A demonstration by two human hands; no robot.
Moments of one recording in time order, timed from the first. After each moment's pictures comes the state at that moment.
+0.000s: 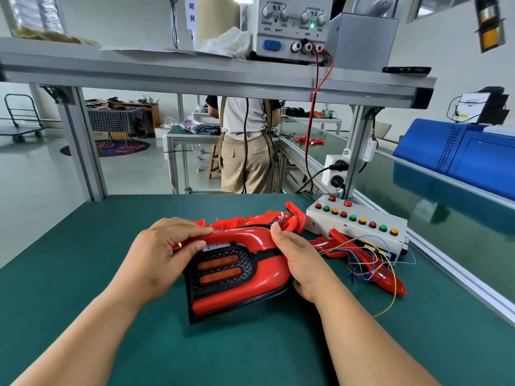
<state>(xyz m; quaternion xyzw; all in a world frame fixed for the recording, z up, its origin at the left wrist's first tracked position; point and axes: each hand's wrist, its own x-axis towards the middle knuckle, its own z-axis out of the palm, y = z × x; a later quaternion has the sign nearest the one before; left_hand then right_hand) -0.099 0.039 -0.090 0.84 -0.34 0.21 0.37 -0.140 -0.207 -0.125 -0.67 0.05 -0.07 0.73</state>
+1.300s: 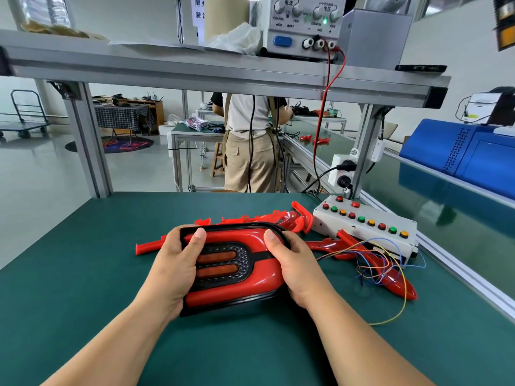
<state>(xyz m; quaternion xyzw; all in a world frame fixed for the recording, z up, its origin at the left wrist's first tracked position) -0.106 0.003 -0.110 0.58 -0.06 -0.07 0.81 -0.132 -0.184 -0.137 -0.65 0.06 -0.15 0.74</state>
